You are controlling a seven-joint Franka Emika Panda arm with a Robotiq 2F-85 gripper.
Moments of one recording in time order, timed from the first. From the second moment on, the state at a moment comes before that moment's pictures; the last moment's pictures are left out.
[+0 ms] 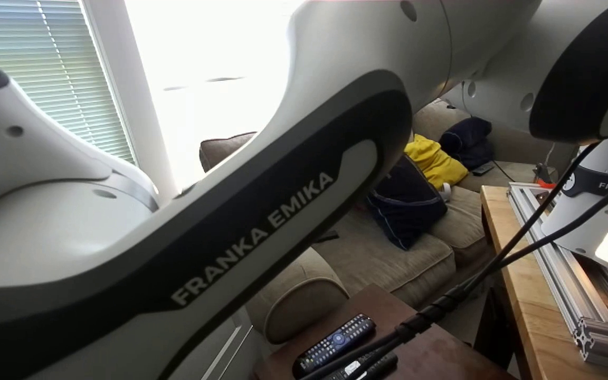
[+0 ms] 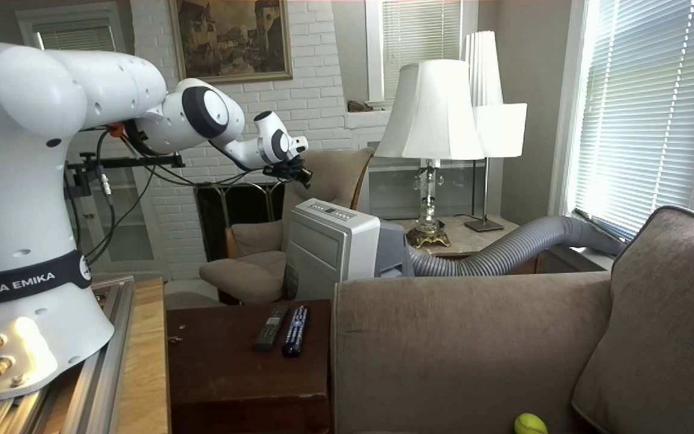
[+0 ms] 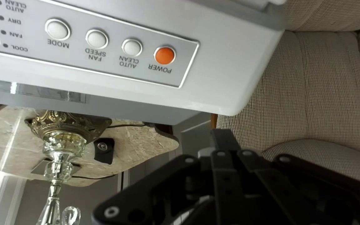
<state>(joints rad) 0.87 1.37 -0.24 -0.61 -0.01 2.62 0.52</state>
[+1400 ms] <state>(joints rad) 0.87 1.41 -0.28 -0.61 -0.01 2.55 0.52</state>
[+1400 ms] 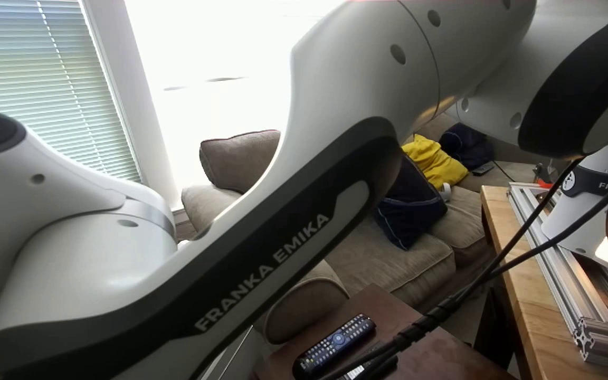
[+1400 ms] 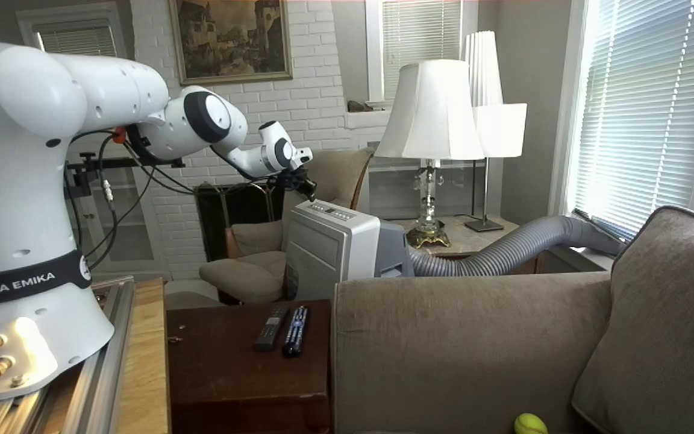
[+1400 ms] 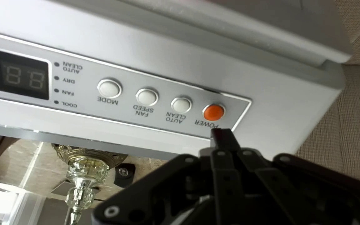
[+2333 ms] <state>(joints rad) 0.88 1.41 -0.29 -0.61 -0.01 2.52 0.52</state>
